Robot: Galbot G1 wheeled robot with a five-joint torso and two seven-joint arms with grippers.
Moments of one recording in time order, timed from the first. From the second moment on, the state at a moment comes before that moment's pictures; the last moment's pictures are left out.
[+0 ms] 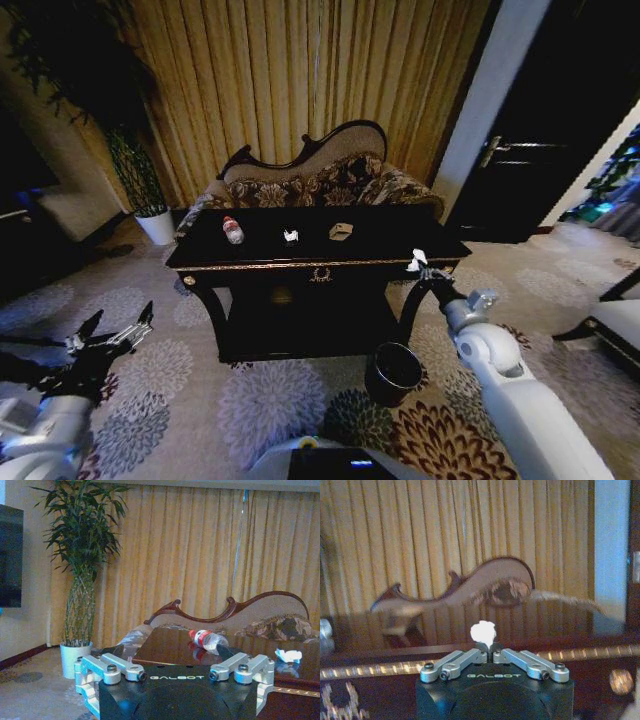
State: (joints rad) left arm 1.89 -1.40 -1.22 -2.46 -0.69 0.24 0.12; right arm -1.34 1.03 0.67 1.95 0.64 -0.23 0.07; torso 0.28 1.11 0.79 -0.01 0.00
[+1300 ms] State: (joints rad) left arm 1.91 -1.40 -1.24 -2.46 -0.69 0.20 0.14; right arm -1.17 1.31 0.63 1.02 0.35 0.03 -0.04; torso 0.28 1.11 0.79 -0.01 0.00
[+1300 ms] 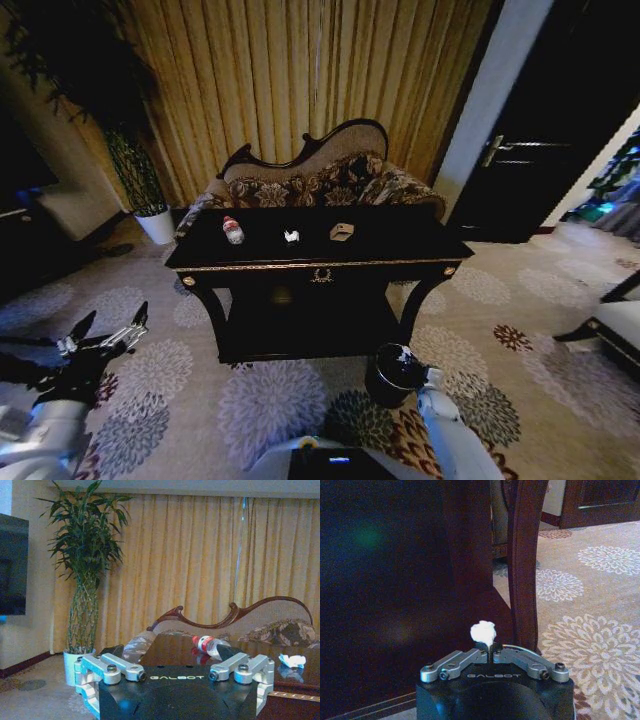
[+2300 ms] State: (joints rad) left arm 1.93 -1.42 -1.23 -2.45 -0.68 0.18 0.15; right arm -1.18 1.31 0.64 1.04 0.33 0.04 -0.05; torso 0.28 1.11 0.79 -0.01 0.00
